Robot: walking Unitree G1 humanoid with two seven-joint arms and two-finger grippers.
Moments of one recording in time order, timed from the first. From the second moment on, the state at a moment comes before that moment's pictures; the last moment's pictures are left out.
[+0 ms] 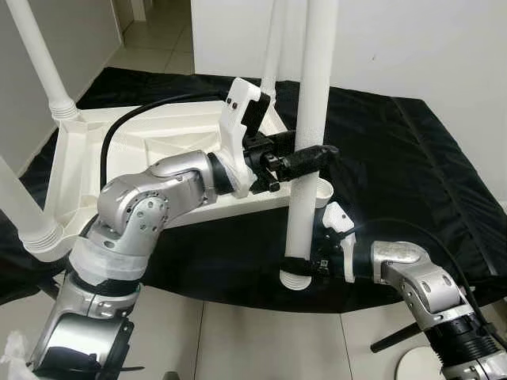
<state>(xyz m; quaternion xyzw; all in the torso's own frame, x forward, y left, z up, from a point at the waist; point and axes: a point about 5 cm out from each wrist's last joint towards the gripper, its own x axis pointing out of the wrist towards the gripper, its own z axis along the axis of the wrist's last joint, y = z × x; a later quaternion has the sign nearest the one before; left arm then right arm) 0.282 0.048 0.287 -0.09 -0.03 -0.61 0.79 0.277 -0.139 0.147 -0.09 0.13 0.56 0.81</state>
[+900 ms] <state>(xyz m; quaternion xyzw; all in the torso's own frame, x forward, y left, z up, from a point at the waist) 0.309 0.048 0.293 -0.01 -0.03 -0.60 0.80 0.297 -0.146 0.166 -0.06 0.09 0.53 0.84</state>
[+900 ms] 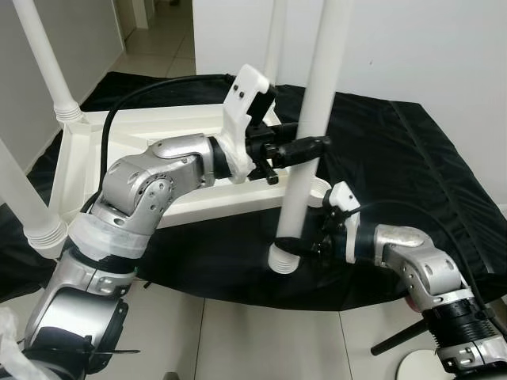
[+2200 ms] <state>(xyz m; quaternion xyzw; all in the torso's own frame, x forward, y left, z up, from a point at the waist) 0.343 0.027 0.358 -0.07 -0.14 -0.38 0.91 0.358 -0.093 0.198 -0.01 -0.08 0.09 0.99</state>
